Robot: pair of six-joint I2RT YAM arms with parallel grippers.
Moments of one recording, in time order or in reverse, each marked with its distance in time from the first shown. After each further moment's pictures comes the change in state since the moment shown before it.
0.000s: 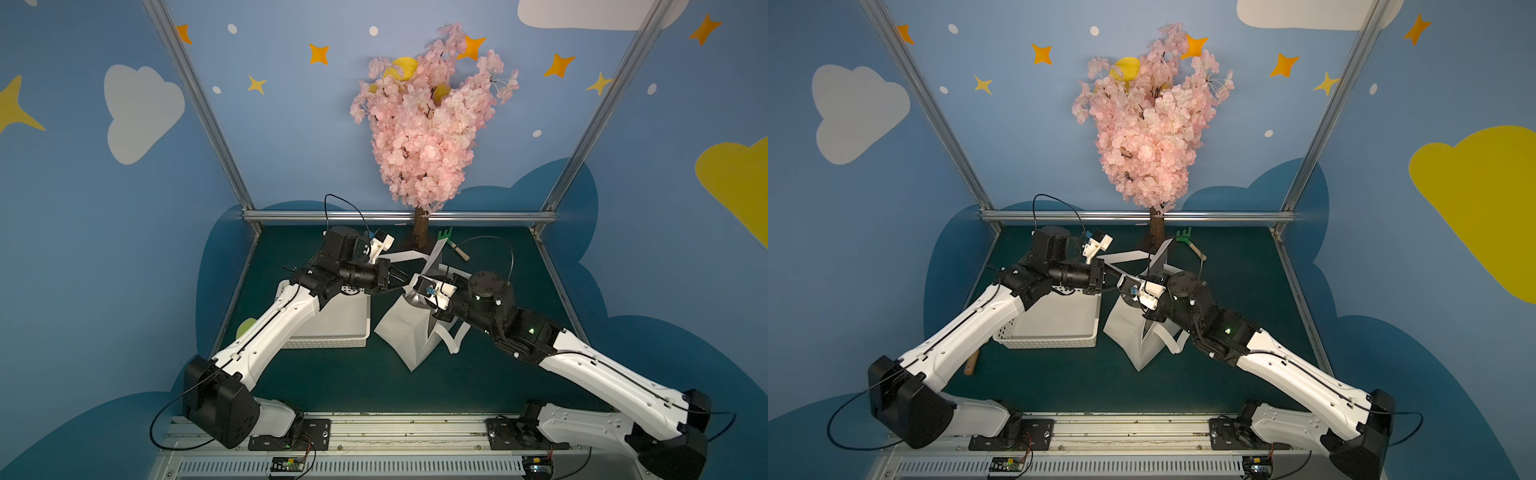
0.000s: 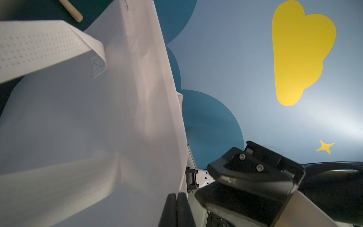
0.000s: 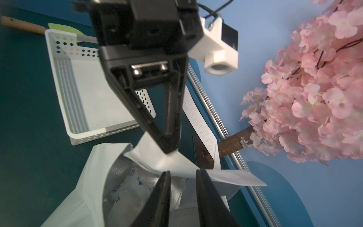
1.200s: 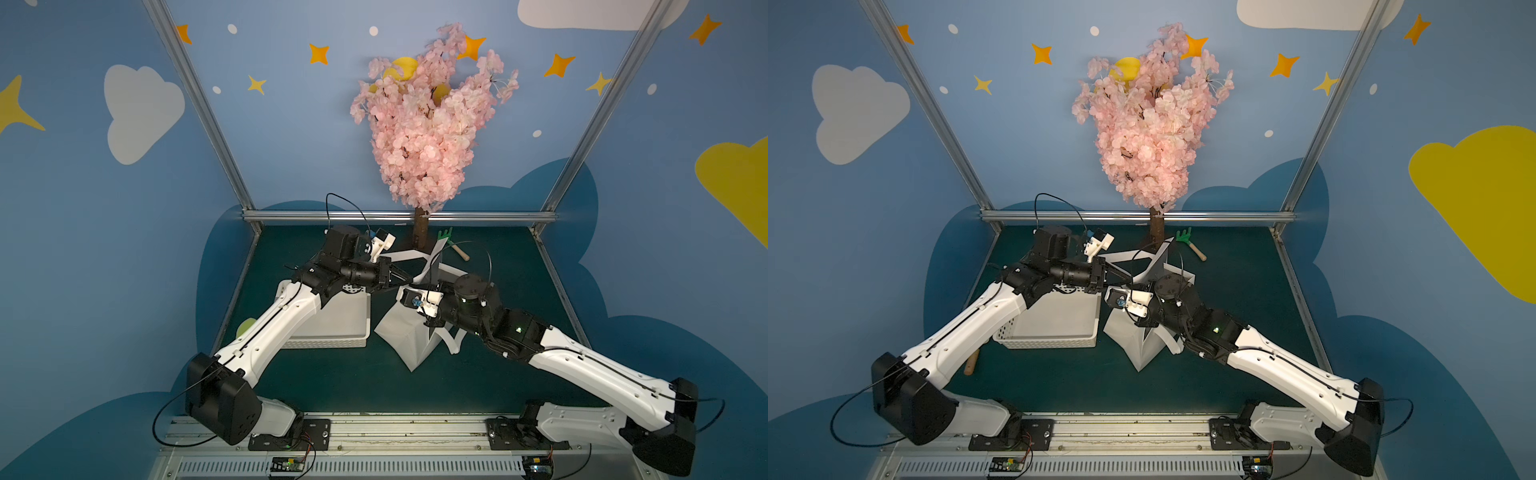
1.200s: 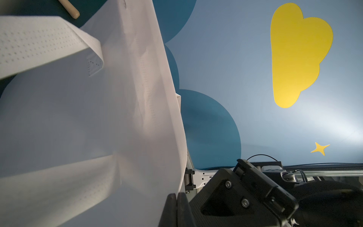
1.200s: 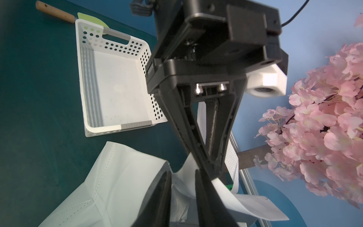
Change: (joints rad) left arm 0.000 0.018 0.017 0.008 0.010 -0.016; right arm 0.033 0.053 0.009 -0.007 -0.026 -0.076
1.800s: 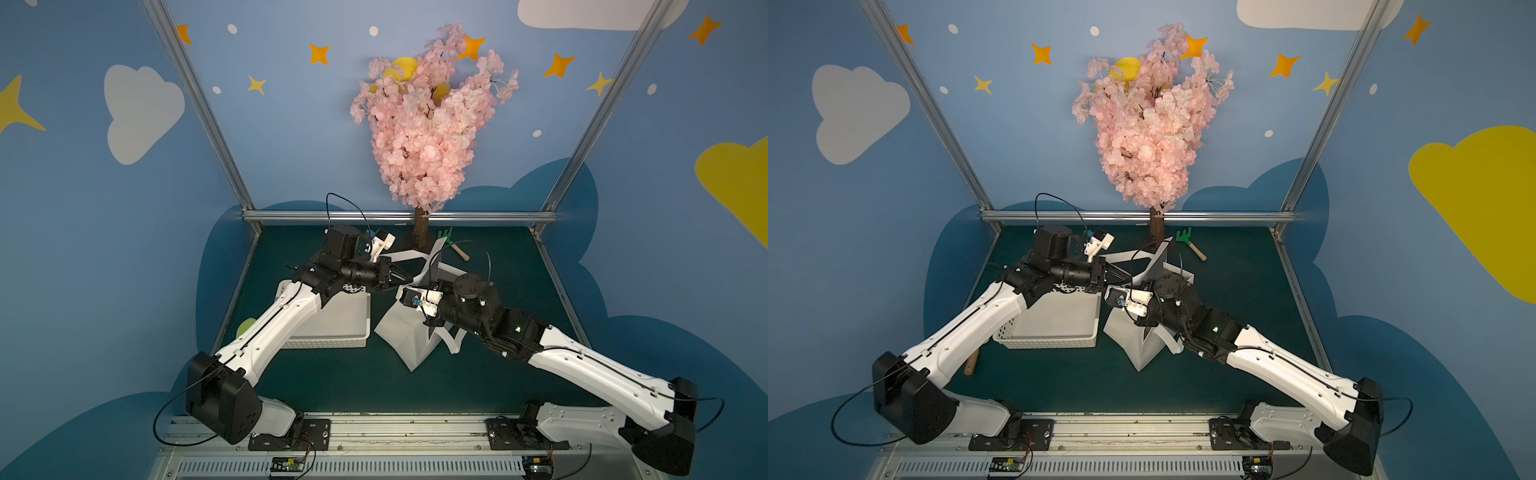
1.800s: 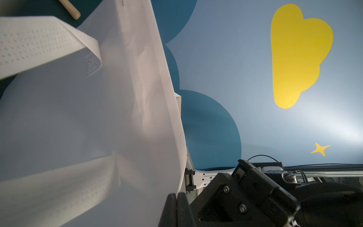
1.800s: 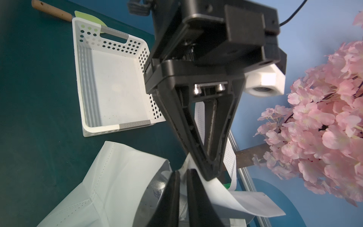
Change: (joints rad) left arm 0.000 0.003 0.000 0.000 0.000 0.000; right arm 0.000 0.011 0.005 0.001 0.011 -0.001
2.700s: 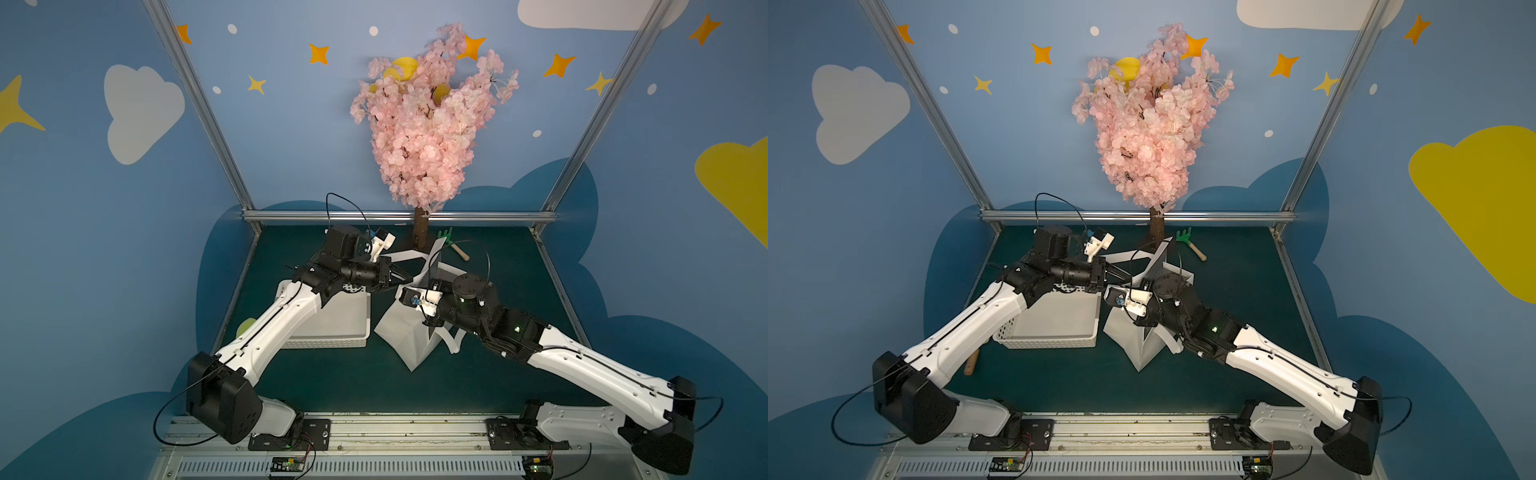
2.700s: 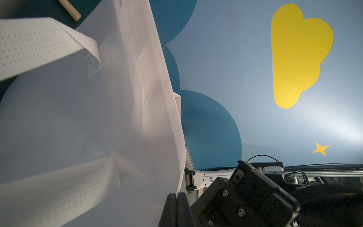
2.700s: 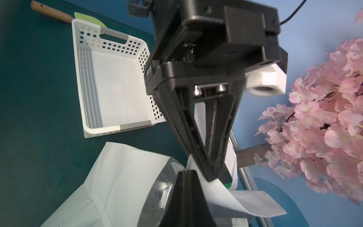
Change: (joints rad) left arm 0.001 0.002 0.000 0.001 -0.001 0.004; right arm -0.005 0.002 0.002 0.000 0.006 0.023
